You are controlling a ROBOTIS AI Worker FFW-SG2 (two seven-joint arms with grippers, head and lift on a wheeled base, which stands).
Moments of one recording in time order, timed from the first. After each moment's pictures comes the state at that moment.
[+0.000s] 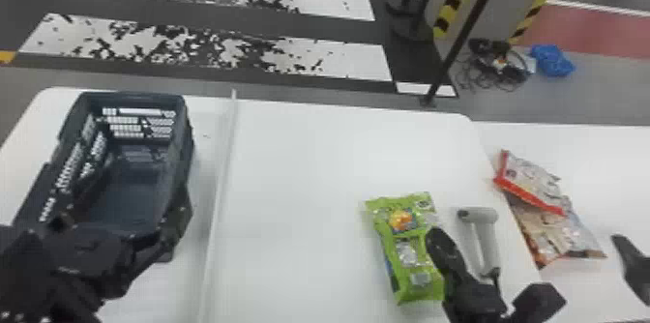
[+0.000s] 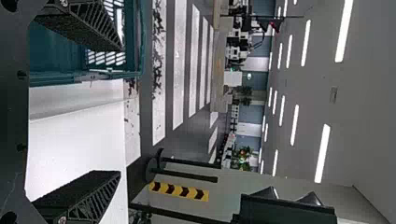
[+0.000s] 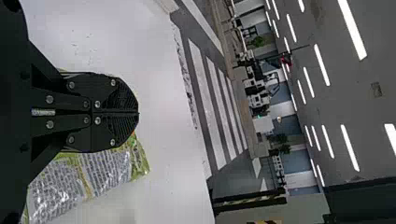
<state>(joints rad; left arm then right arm) 0.69 0.12 -0.05 -2.18 0.11 0.05 -0.12 0.56 -0.18 -0.13 -1.49 -0.48 -0.33 0.34</state>
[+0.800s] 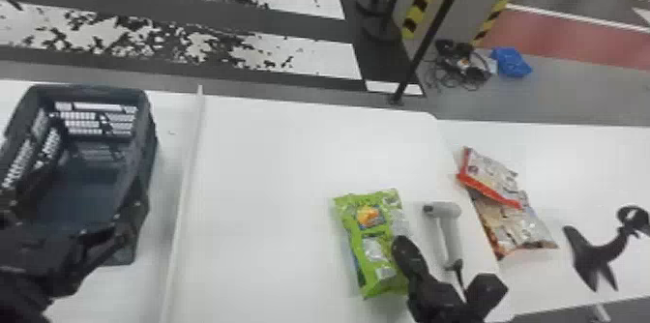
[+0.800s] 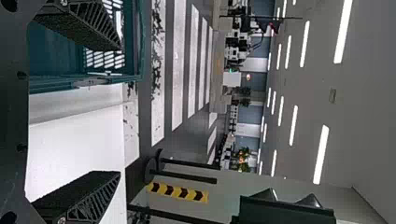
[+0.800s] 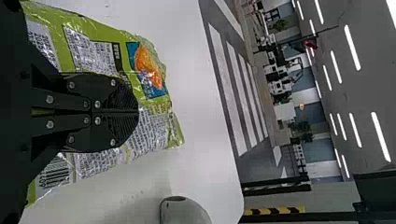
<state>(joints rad) 0.65 0.12 -0.04 -2.14 0.13 0.04 -0.13 0.47 -0.19 -0.12 -1.30 -0.46 -0.32 0.34</state>
